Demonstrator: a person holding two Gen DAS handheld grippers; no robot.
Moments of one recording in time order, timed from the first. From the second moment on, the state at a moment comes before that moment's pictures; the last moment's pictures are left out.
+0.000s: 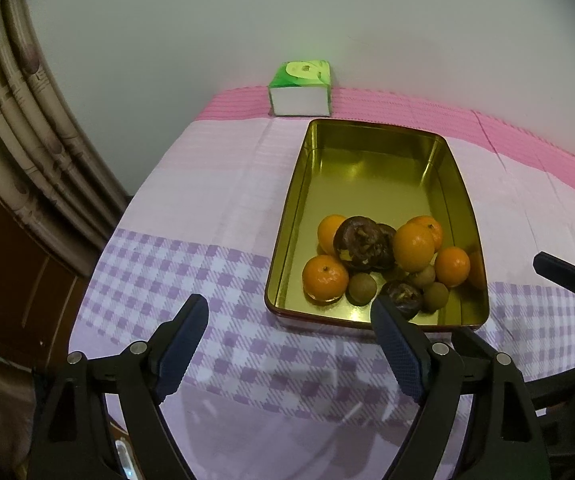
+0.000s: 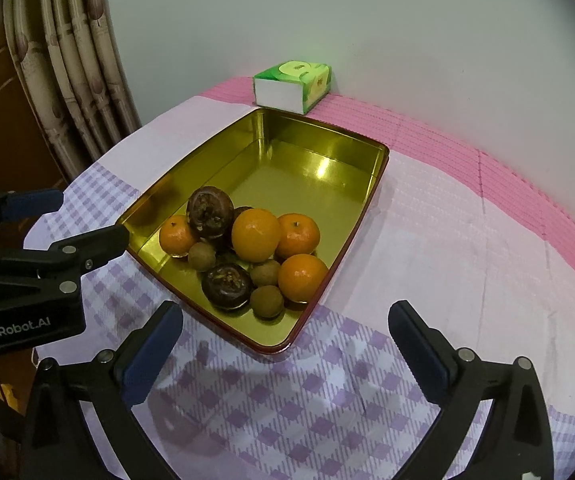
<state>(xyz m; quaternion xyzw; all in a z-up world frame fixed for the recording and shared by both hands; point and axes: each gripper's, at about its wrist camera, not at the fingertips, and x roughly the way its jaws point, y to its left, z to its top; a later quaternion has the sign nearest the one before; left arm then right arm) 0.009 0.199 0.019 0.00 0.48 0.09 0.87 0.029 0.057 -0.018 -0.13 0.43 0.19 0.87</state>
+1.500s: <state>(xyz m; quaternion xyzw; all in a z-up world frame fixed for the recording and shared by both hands) 0.010 0.197 0.013 0.00 0.49 0.09 0.87 0.028 0.059 -0.028 -0.14 0.45 0.20 0.86</state>
